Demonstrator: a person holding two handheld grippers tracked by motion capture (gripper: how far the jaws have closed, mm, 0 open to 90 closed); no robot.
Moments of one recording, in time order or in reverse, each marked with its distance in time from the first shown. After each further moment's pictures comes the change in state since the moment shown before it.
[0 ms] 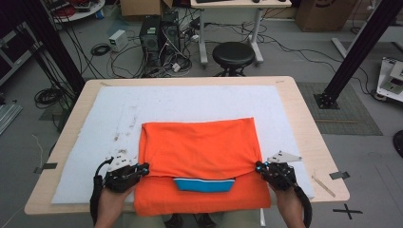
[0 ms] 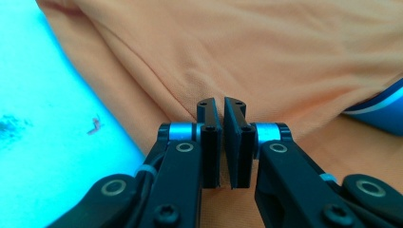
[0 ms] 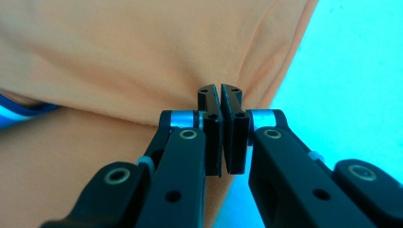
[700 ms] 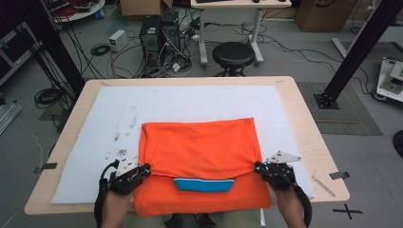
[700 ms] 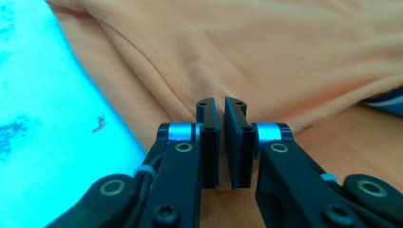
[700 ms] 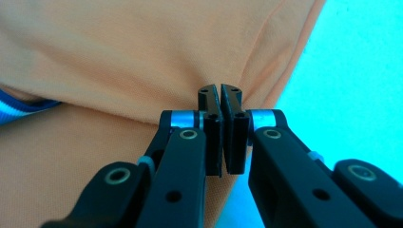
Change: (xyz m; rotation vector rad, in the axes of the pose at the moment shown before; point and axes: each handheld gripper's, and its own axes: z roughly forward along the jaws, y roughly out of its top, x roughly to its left) left arm -0.012 -0.004 0.007 0.016 0.086 0.051; right arm 0.001 -0.001 0.002 0.004 0.007 -0.035
